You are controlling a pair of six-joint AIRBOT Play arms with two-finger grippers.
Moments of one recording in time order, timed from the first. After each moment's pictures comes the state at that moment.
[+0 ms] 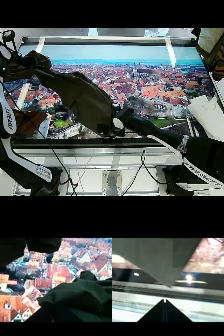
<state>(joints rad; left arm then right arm) 0.25 -1.80 1.96 1.50 -1.04 -1.45 0.91 -1.48 1.14 -1.34 0.97 2.44</state>
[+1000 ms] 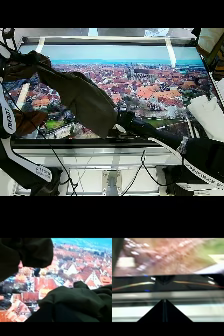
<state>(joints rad) 0.26 -1.80 1.96 1.42 -0.94 -1.37 0.91 -1.47 1.05 -1.53 1.09 2.51</state>
